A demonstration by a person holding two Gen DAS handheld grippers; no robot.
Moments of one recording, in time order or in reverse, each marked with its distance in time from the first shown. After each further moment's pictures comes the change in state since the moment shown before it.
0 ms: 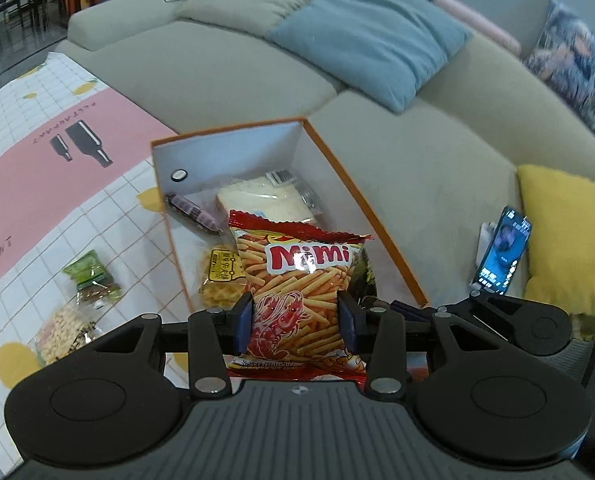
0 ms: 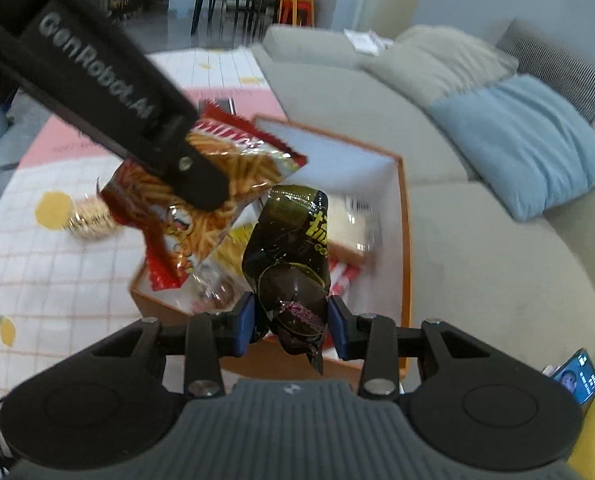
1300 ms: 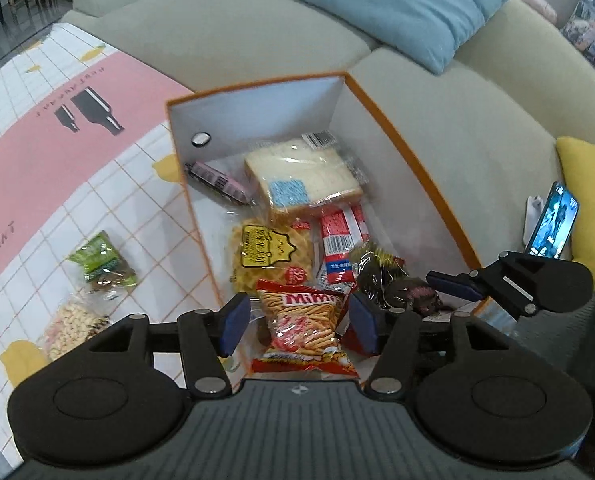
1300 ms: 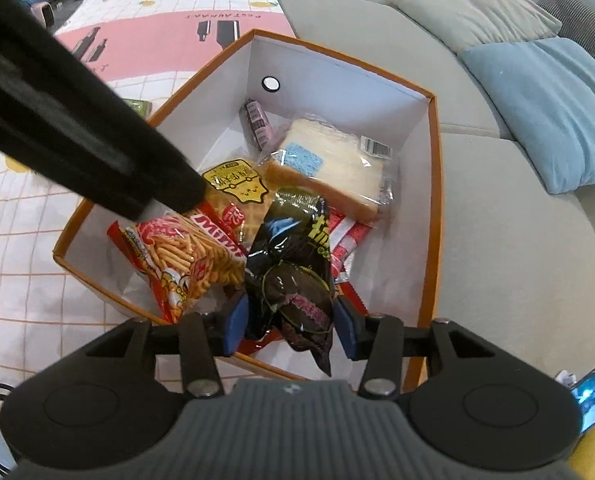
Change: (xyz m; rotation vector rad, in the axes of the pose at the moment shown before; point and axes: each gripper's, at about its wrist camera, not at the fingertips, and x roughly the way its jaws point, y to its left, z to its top) left arm 0.032 0.034 0.005 -0.014 0.102 0.059; right arm 0.064 -0.004 0.017 -0.068 0.192 0.016
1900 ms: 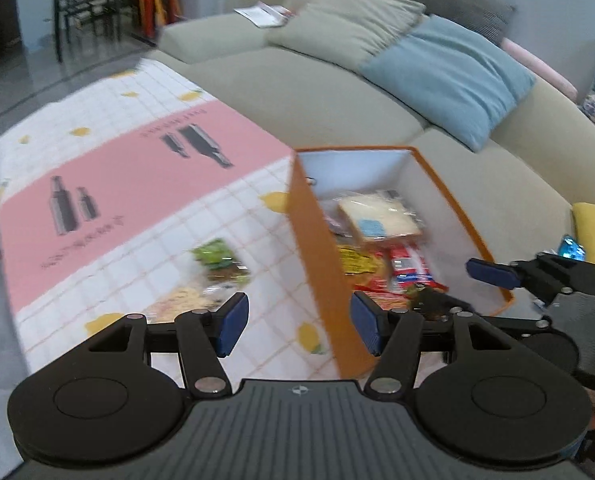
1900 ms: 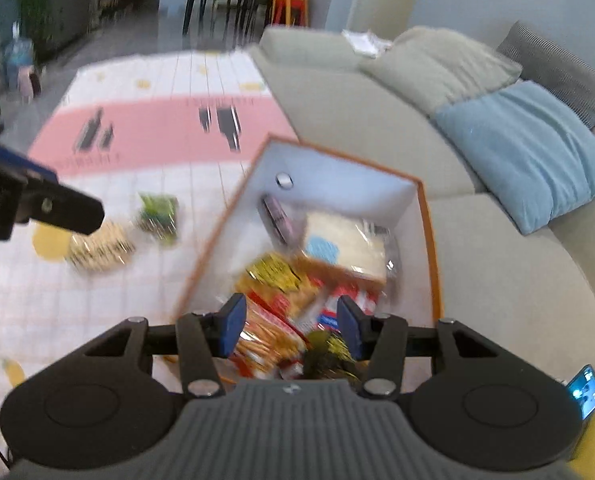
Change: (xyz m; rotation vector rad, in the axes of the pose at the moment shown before) left arm -0.097 0.070 -0.067 -0.109 -0.229 0.110; right arm -0.076 0.060 0.016 0.124 -0.261 -0.042
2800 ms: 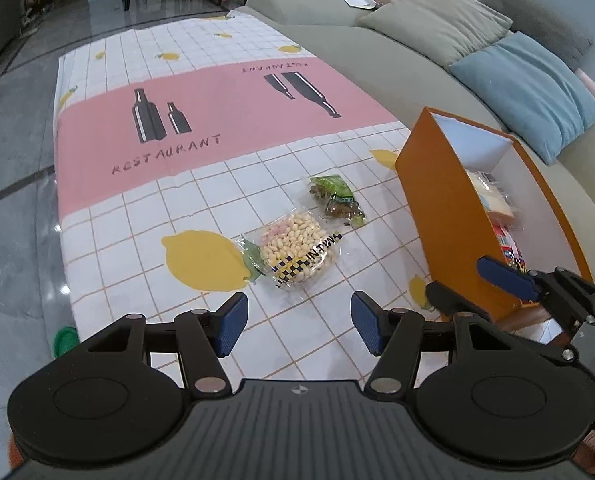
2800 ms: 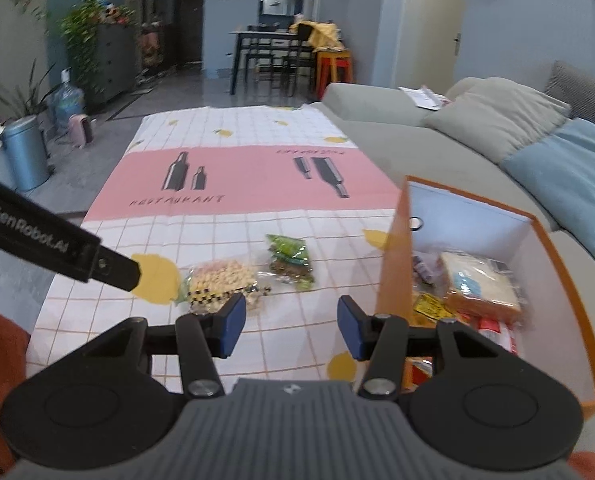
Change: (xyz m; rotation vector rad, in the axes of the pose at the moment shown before) left arm 0.024 0.110 -0.074 -0.191 0.033 0.051; right arm 0.031 0.120 -0.029 -0.031 -0.161 0.150
